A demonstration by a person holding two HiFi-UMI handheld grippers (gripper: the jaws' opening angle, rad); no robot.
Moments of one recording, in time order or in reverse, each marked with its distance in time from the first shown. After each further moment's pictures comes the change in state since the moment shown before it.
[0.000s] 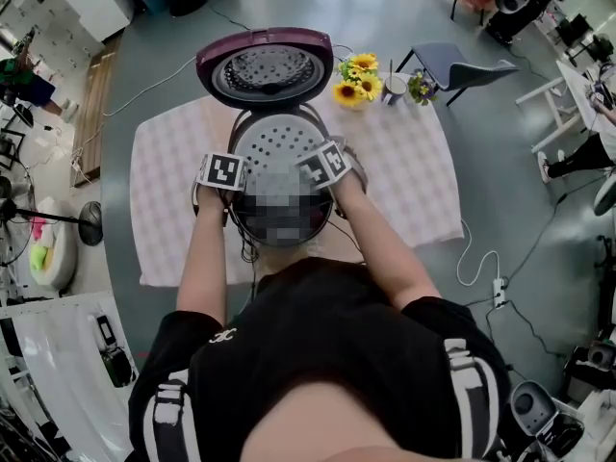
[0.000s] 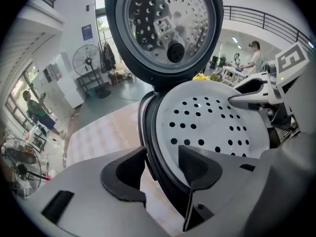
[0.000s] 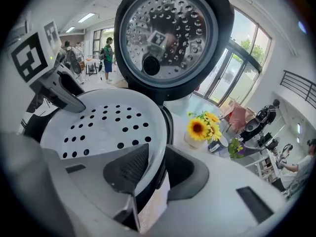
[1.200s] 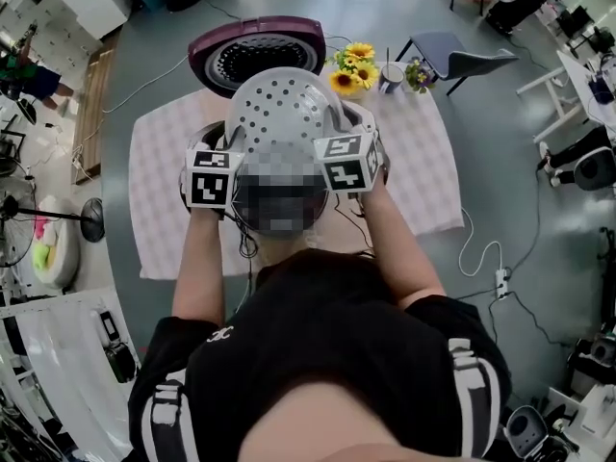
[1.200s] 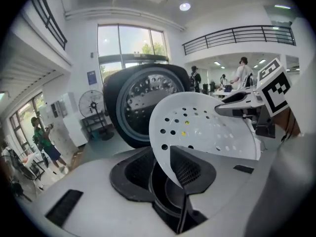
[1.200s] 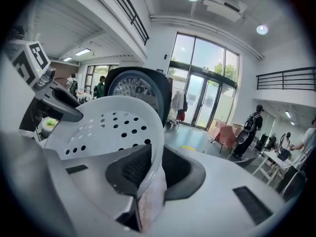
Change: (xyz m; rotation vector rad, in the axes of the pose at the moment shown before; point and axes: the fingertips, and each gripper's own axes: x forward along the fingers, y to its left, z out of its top) left arm -0.125 -0.039 0.085 0.107 -0.454 0.037; right arm -0.114 -0.065 0.051 0.143 -0.404 -0.129
